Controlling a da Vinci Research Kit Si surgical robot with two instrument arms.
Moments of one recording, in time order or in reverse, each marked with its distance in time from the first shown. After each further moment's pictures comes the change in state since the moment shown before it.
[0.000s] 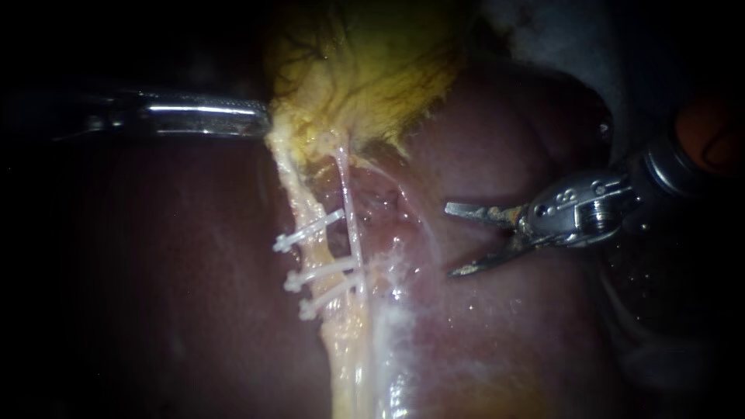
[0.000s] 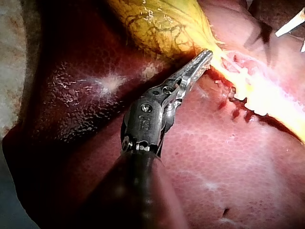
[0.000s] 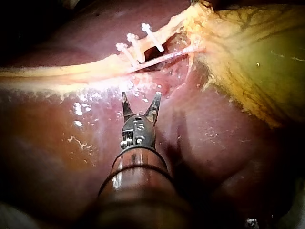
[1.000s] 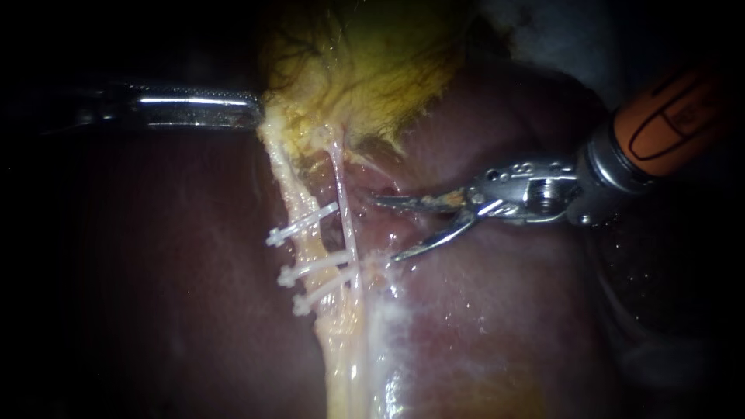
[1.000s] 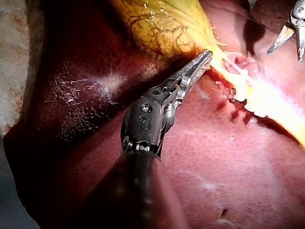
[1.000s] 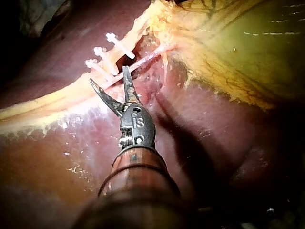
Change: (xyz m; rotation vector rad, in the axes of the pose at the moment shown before) right arm 0.002 0.002 0.006 0.543 0.254 0.181; left arm 0.000 0.000 0.000 -0.002 -0.004 -0.002
